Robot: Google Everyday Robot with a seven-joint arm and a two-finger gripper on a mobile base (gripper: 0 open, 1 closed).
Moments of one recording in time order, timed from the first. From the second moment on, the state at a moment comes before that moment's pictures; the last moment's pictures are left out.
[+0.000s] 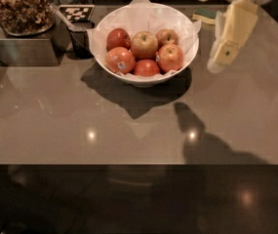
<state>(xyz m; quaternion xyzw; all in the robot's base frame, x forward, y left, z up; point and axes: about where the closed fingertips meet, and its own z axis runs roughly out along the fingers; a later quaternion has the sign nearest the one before) 0.503 -0.126 1.036 -0.68 0.69 0.05 0.22</state>
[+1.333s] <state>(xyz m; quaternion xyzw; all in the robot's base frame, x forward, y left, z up) 0.583 -0.063 1.046 -0.70 0.65 0.09 0.28</state>
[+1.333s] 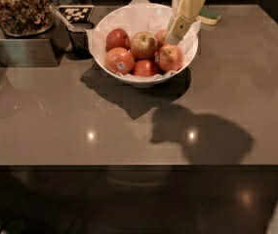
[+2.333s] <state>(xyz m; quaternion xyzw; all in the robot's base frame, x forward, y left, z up) 0.659 -0.036 1.013 -0.70 0.64 0.11 0.30</state>
